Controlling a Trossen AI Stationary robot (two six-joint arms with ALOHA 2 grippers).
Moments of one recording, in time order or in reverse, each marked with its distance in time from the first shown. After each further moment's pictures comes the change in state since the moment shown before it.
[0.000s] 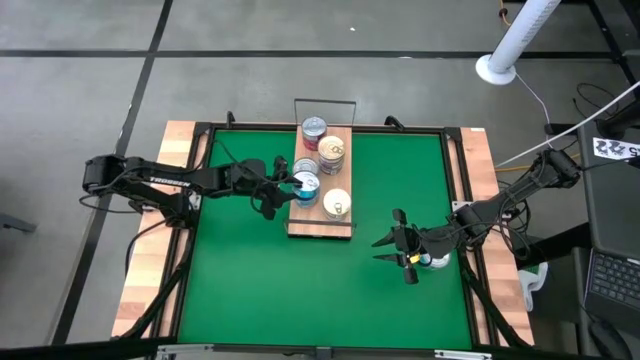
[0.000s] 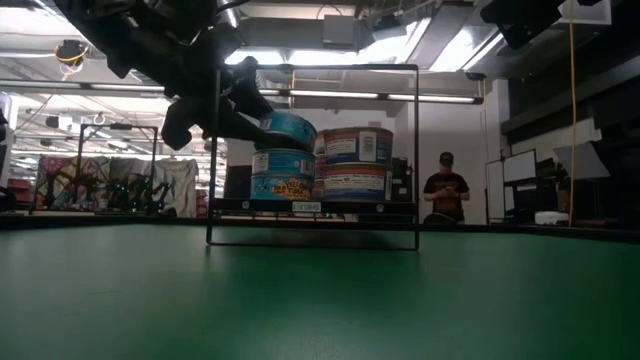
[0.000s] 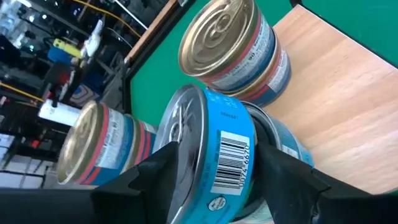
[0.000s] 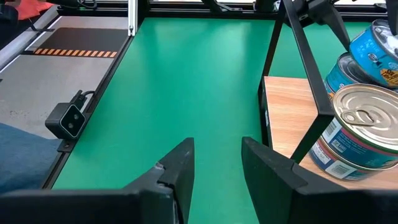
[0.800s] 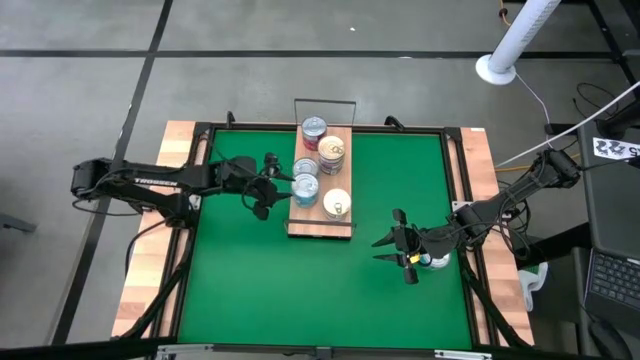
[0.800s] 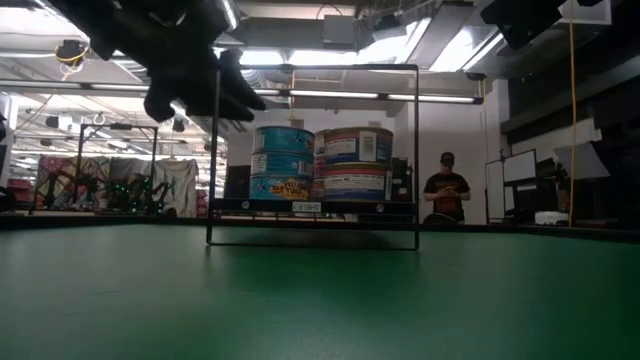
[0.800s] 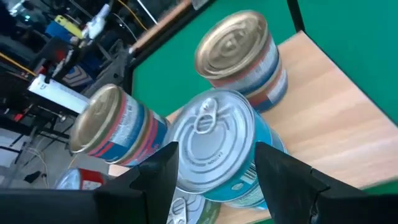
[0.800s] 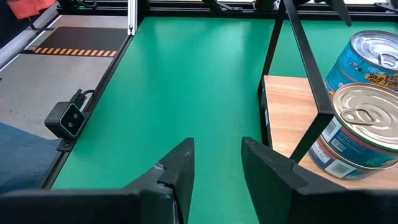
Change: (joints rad) left arm 0.000 -0.143 0.011 -0.152 0.000 -0.169; right arm 0.000 0.000 0.000 -0.003 0.000 0.000
